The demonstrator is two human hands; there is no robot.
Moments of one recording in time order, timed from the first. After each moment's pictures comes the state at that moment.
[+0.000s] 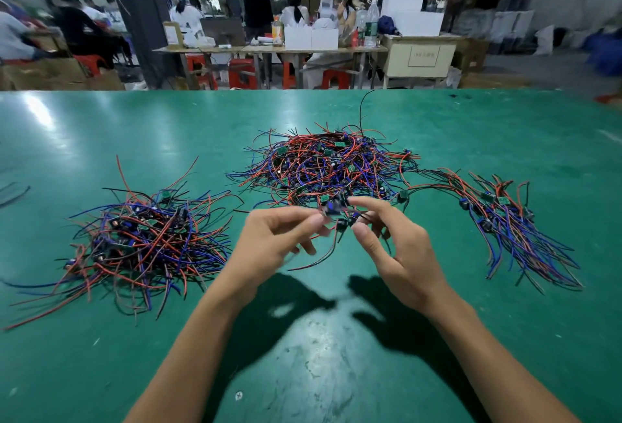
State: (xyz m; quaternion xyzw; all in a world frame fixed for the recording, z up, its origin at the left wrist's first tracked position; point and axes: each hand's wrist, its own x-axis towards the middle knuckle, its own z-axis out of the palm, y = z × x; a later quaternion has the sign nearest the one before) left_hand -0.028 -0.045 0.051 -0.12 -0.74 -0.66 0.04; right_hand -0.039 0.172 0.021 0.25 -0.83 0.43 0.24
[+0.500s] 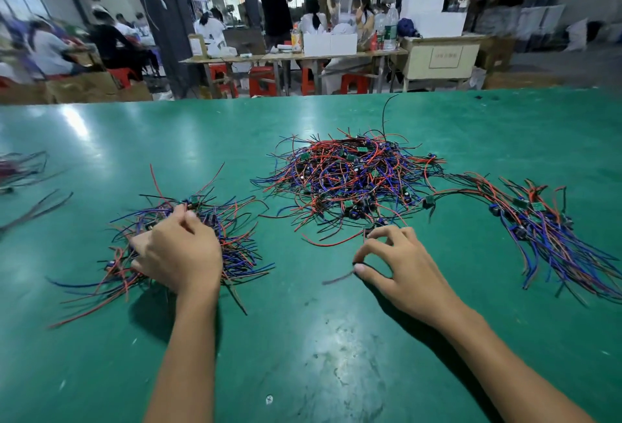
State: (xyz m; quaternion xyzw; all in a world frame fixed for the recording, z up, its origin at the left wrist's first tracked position) left_hand -0.033 -0.135 0.044 0.39 -0.77 -0.31 0.40; right_hand -0.051 0.158 -0.004 0.24 -0.93 0.26 0.11
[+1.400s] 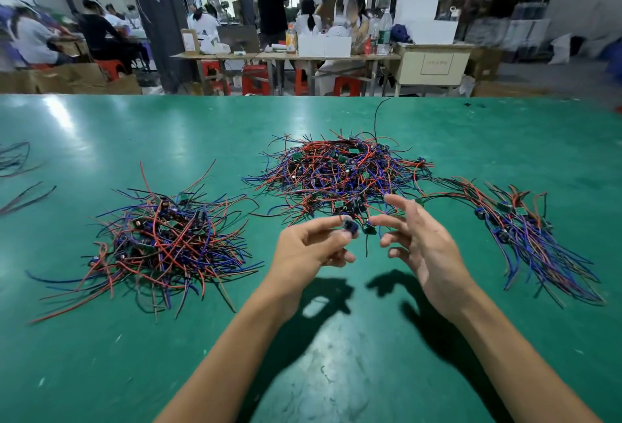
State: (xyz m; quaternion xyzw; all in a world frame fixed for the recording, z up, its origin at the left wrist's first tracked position) left_hand -0.024 -0.019 0.041 -0.01 -0.65 -0.76 -0.01; right_hand -0.048 0.169 0.033 0.09 -0.60 0.80 -0.01
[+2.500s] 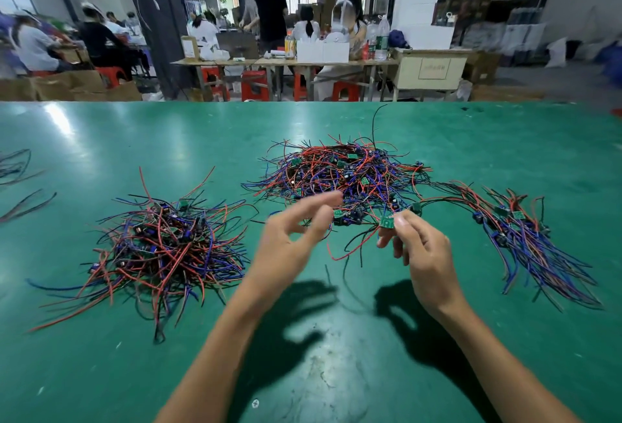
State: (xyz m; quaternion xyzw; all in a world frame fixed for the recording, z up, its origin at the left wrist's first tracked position) left_hand -0.025 -0.040 0.062 -0.17 -0.76 -0.62 0.13; right_hand -0.051 0.166 0.019 0.16 -0.75 0.60 0.22
